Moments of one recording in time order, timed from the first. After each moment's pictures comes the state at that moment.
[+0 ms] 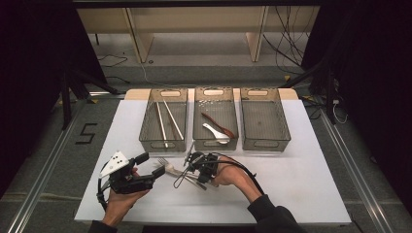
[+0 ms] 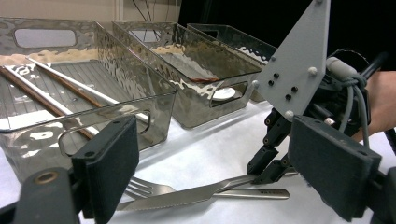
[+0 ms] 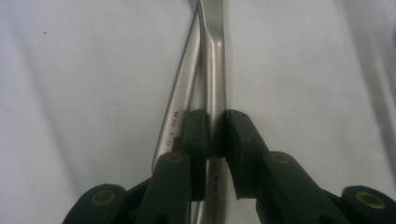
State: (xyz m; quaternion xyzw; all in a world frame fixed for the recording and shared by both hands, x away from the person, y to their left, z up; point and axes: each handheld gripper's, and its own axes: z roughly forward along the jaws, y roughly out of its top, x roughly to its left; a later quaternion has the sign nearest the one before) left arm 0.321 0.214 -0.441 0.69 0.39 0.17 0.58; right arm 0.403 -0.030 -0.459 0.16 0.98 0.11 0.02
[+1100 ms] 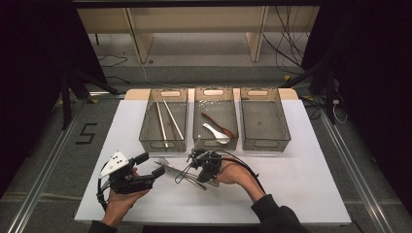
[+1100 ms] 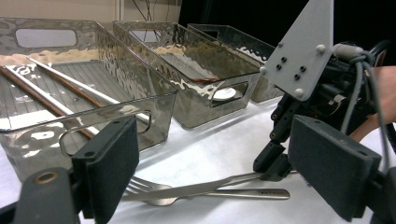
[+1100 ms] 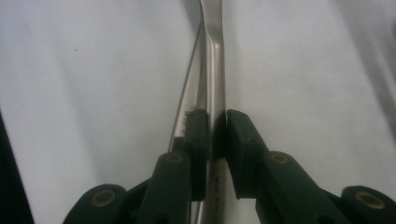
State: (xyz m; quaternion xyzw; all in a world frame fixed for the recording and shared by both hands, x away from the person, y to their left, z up) left arm 0.321 0.214 -0.440 0.69 0.40 0.17 0.58; right arm 0.406 -0.041 -0.450 0.18 0.97 0.14 -0.01
